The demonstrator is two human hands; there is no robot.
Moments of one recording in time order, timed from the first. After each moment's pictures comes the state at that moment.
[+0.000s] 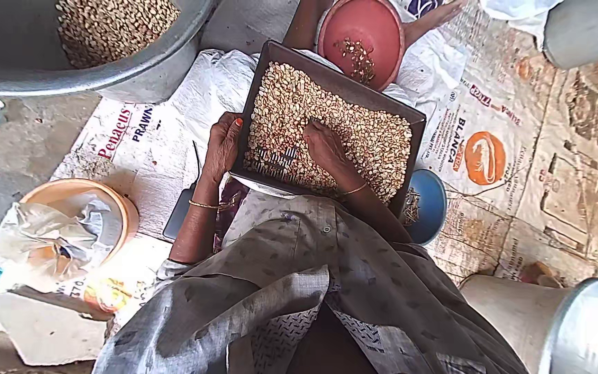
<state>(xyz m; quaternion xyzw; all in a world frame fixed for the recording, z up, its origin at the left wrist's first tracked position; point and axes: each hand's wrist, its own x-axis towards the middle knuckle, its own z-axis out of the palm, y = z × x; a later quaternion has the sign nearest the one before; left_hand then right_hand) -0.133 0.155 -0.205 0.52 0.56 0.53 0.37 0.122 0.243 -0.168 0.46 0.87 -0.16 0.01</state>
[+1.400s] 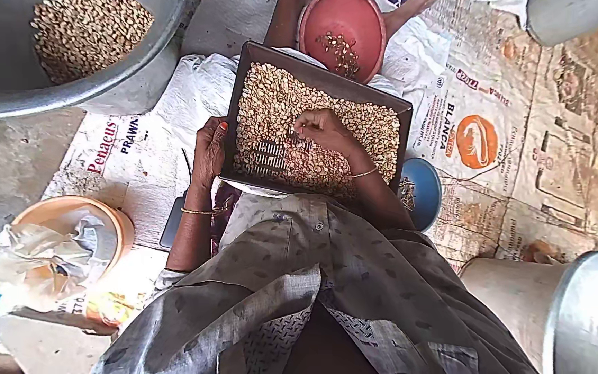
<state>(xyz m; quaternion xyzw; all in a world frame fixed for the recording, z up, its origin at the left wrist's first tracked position) -0.131 0.154 -0.203 0.50 0.56 0.53 0.39 0.152 0.273 -0.139 0.37 0.82 -0.43 -0.10</state>
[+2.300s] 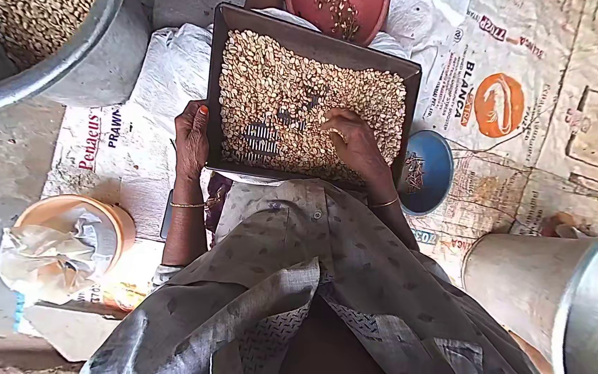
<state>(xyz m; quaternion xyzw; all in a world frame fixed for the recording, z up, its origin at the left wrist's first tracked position) -0.129 0.152 -0.198 0.50 0.57 0.52 0.39 0.221 0.200 -0.134 0.47 0.84 -0.23 -0.14</state>
